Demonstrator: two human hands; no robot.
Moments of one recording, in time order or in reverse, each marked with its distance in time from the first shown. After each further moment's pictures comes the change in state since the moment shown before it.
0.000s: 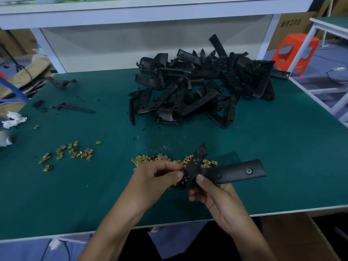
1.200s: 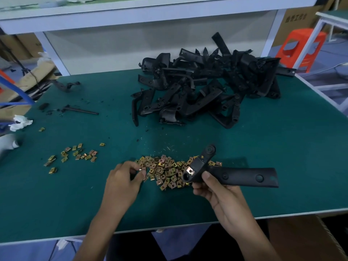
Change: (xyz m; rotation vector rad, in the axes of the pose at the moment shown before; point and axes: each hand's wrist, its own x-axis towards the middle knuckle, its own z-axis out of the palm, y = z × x) left_hand 0.022 -0.057 -0.066 0.742 0.378 0.034; right_hand 0.002 0.004 -0.001 0.001 0.066 -0.044
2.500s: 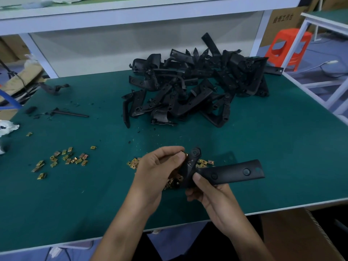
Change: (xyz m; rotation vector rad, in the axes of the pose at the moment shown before) left_hand -0.018 0.109 0.015 -1.066 -0.354 -0.135; right_hand -0.004 -0.002 0.002 -0.032 -0.058 0.012
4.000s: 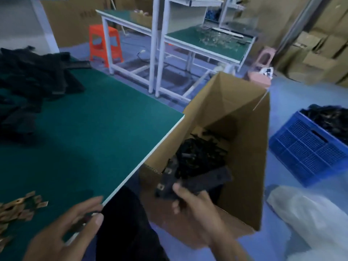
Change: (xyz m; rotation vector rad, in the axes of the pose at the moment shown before) left_hand -0.040 -0.082 0.086 0.781 -0.590 0.290; right_hand -0.210 -0.056 -0.141 0.058 0.828 -0.166
